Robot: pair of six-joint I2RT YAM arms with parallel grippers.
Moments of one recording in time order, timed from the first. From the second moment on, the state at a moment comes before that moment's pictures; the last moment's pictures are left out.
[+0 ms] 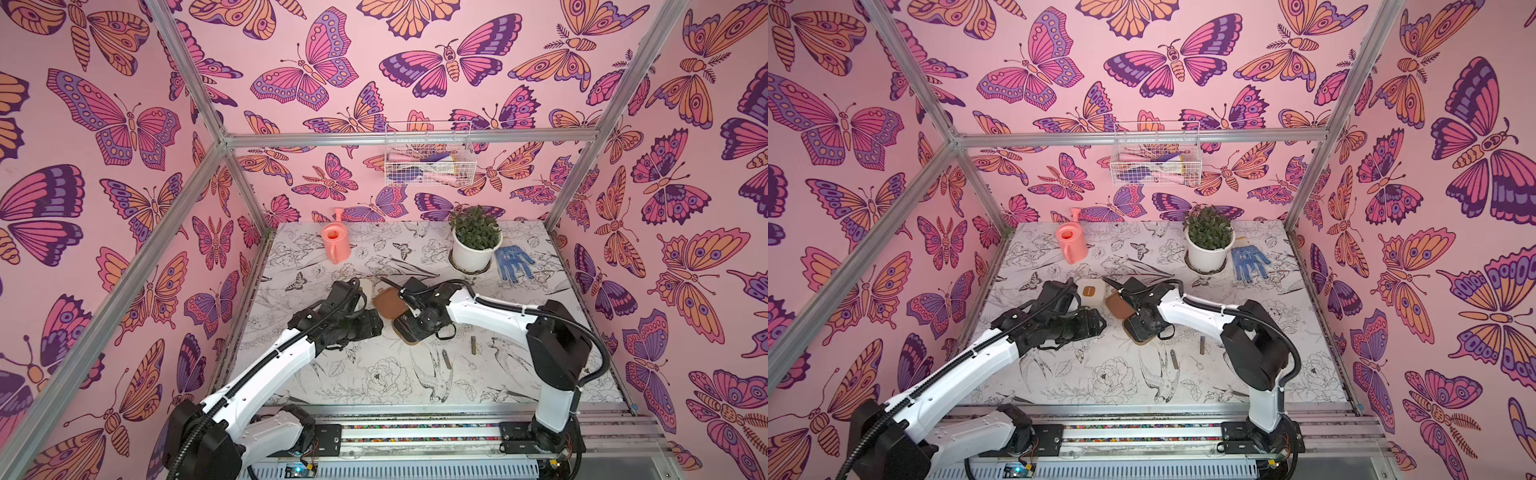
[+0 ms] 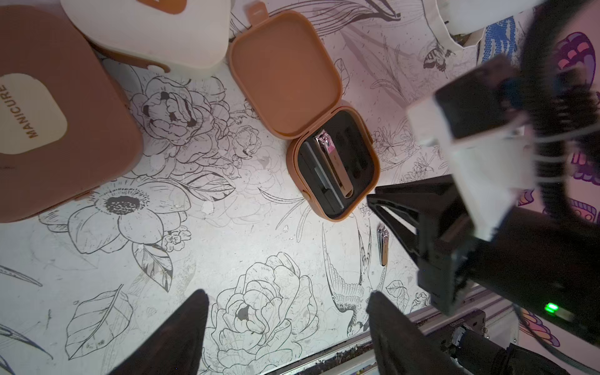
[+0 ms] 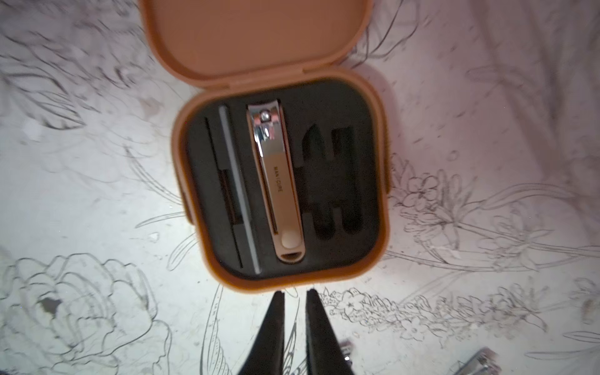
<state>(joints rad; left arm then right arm) -0.54 1.14 0.88 -0.71 0.14 -0.70 0.86 1.83 1.37 -0.82 0.10 0.36</state>
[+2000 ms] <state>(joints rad) -0.54 1.09 0.89 -0.71 0.17 -0.68 0.89 1.61 0.87 -0.63 0.09 0.58</state>
